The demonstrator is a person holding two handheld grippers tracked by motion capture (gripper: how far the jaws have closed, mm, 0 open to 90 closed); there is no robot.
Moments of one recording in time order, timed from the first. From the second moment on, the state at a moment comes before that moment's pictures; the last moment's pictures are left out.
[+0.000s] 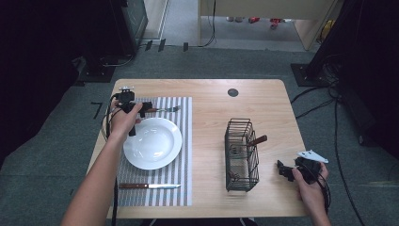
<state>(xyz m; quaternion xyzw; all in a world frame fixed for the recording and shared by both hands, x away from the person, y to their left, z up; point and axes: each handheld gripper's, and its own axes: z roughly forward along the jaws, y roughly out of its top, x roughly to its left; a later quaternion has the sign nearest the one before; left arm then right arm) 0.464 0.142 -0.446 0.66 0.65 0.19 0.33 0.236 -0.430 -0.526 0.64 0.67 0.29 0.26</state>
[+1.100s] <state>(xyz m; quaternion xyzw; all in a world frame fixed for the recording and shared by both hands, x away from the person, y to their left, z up) 0.363 0.153 -0.419 0.67 0.57 0.22 0.42 0.236 -0.430 -0.526 0.64 0.67 0.29 0.26</state>
